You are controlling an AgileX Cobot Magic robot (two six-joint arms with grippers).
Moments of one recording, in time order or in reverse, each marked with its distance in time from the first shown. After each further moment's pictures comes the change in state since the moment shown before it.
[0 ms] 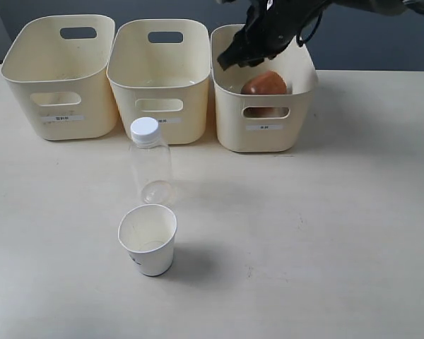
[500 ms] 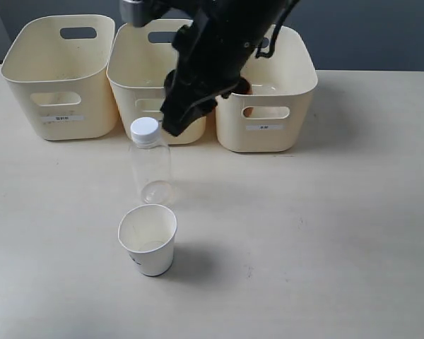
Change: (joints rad) left arm 0.000 0.000 0.000 0.000 0.000 0.000; right arm 0.226 -0.168 0.000 0.390 0.558 -0.354
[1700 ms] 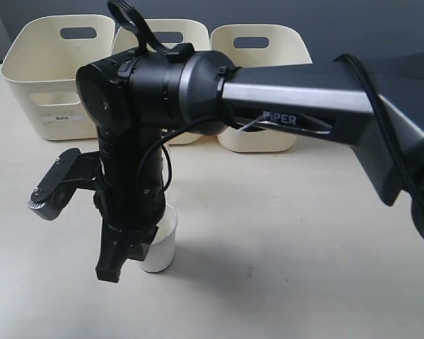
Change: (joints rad) left arm 0.000 0.000 0.000 0.000 0.000 0.000; right arm 0.340 0.273 0.000 -0.217 0.006 0.144
